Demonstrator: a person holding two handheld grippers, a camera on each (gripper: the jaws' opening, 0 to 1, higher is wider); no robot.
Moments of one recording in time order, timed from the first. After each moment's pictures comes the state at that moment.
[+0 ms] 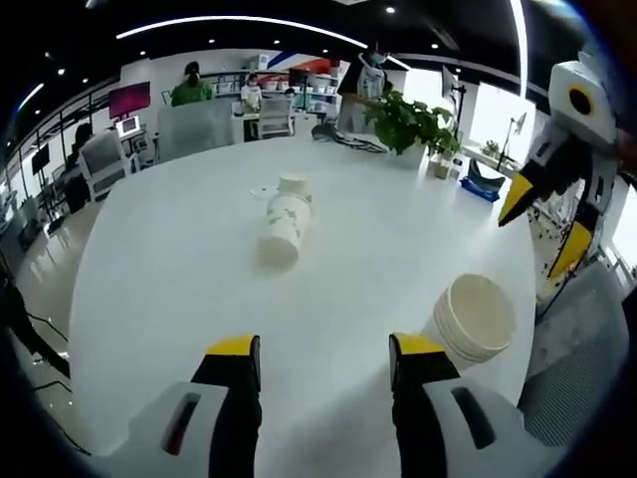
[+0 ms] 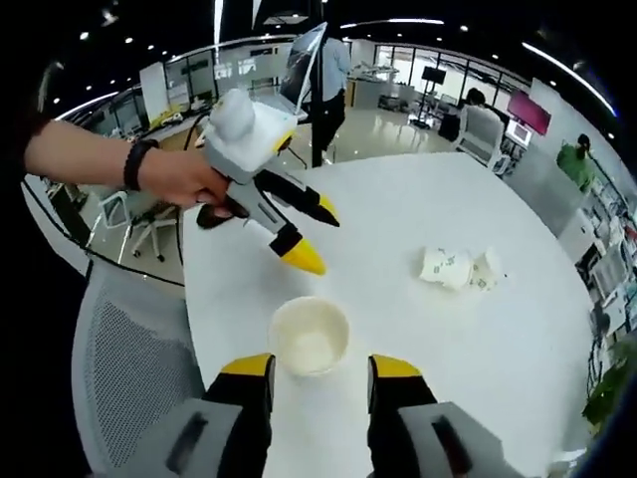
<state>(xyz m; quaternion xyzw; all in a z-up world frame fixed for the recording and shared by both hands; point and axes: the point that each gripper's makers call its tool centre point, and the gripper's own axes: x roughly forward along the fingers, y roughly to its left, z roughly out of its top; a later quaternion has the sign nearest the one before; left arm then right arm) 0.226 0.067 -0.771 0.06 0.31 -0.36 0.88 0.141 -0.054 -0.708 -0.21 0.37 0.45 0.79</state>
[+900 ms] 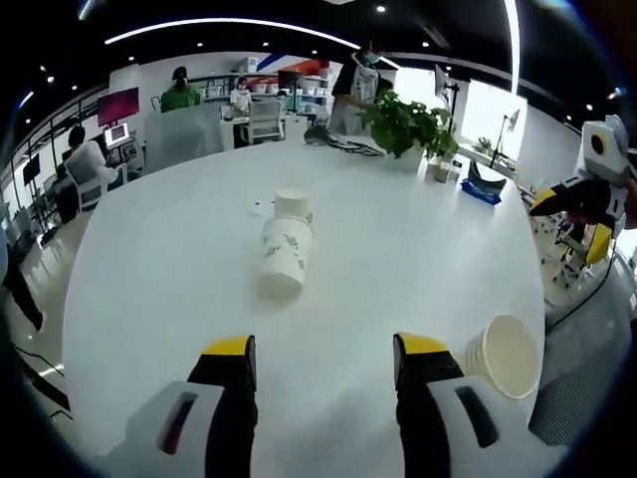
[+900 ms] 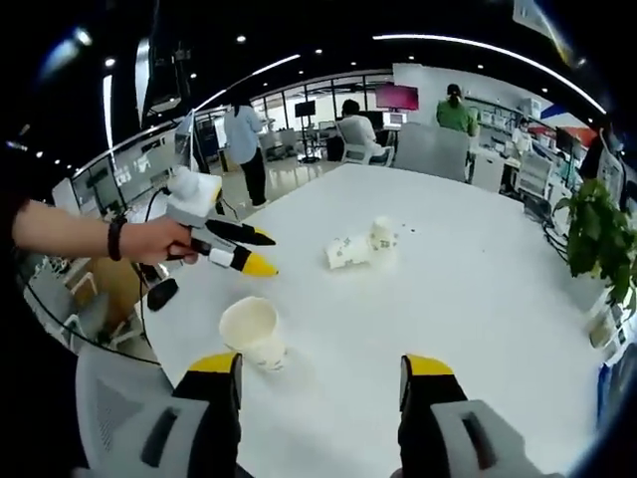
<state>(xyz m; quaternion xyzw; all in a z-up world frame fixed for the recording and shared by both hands) 0.271 0.040 -0.765 0.08 0.30 -0.39 0.87 0.127 -0.131 -0.695 -0.04 0.33 0.30 0.89</state>
